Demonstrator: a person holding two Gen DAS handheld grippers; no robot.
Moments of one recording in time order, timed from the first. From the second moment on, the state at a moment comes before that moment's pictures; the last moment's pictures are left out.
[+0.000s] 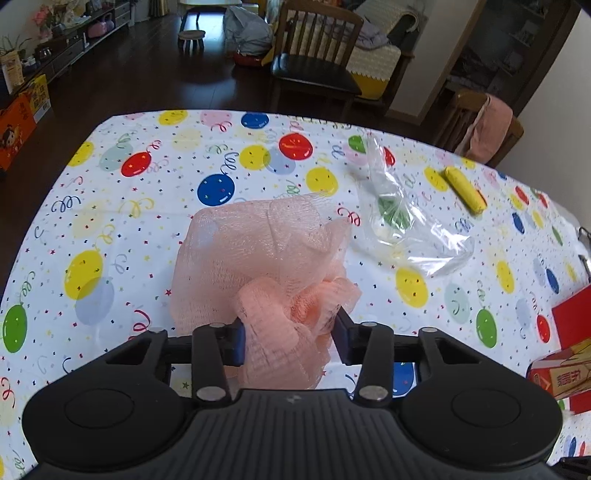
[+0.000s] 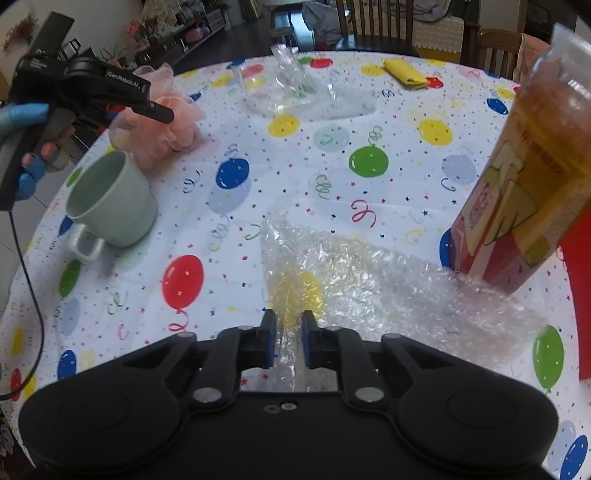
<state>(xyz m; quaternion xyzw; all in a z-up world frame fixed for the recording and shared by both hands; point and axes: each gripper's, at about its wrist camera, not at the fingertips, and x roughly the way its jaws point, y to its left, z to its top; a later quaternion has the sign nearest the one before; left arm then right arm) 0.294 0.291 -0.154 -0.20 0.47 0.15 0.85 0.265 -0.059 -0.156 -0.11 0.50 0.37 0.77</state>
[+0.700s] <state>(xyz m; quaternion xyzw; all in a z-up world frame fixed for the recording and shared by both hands) 0.248 0.245 -0.064 -0.18 0.38 0.14 0.90 0.245 -0.127 -0.074 -0.03 0.47 0.40 0.79</state>
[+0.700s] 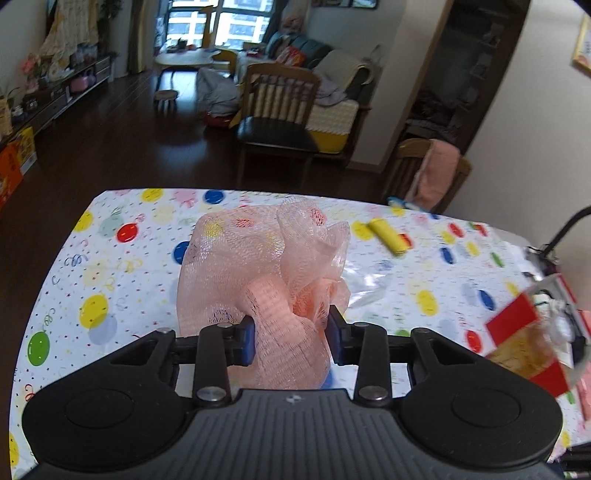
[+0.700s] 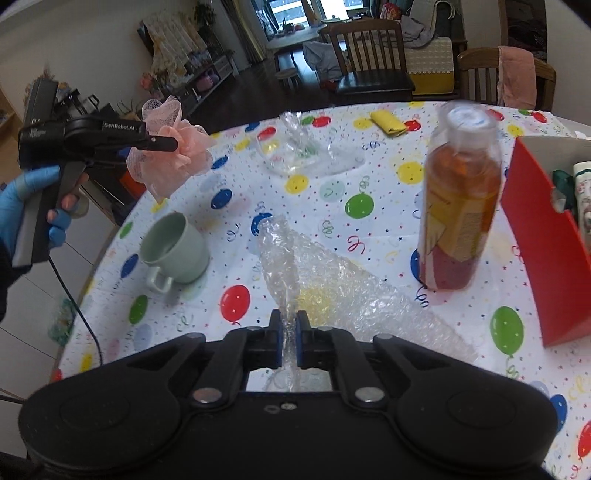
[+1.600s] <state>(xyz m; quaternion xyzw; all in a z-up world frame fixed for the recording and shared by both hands) 0.242 0.045 0.013 -0.15 0.36 -0.04 0.92 0.289 -0.283 0.020 0.01 0.40 0.36 0.85</state>
